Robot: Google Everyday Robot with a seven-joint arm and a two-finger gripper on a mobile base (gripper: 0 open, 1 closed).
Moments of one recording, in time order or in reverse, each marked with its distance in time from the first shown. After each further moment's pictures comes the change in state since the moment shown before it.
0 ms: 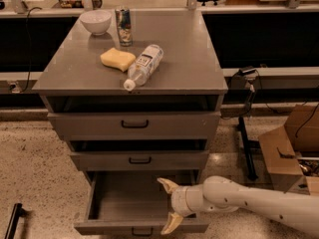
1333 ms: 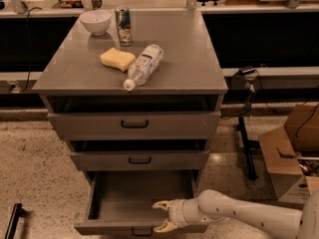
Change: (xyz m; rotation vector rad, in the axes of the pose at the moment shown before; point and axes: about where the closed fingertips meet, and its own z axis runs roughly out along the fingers) arm 0.069 0.037 0.081 -0.031 -0.071 0.063
